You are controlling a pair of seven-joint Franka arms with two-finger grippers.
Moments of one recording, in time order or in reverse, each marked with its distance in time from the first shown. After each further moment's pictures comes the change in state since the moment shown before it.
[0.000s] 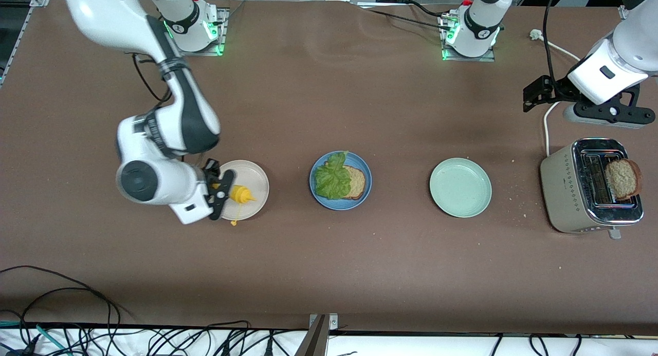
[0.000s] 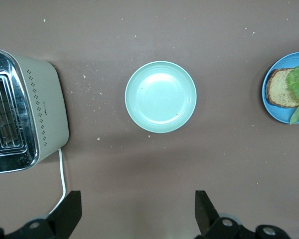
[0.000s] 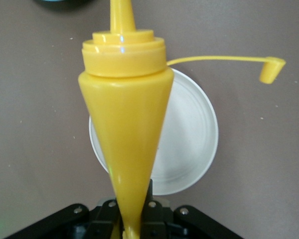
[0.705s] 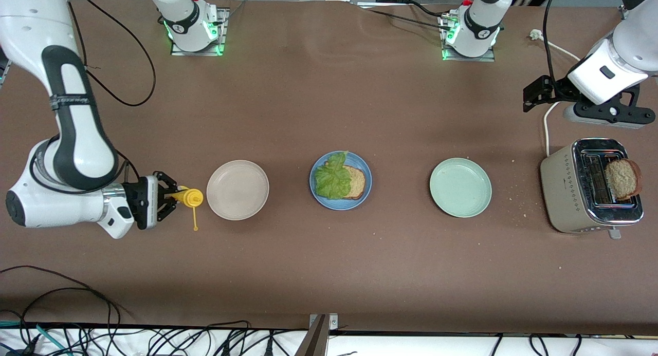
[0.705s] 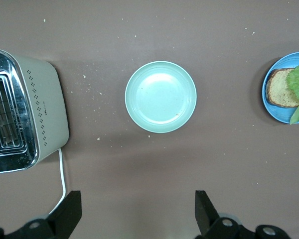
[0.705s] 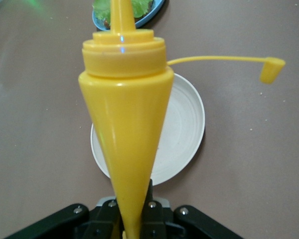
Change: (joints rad) left arm 0.000 0.000 0.000 0.000 0.000 0.000 0.000; right arm -0.432 0.084 0.194 -0.013 0.294 -0.010 -0.570
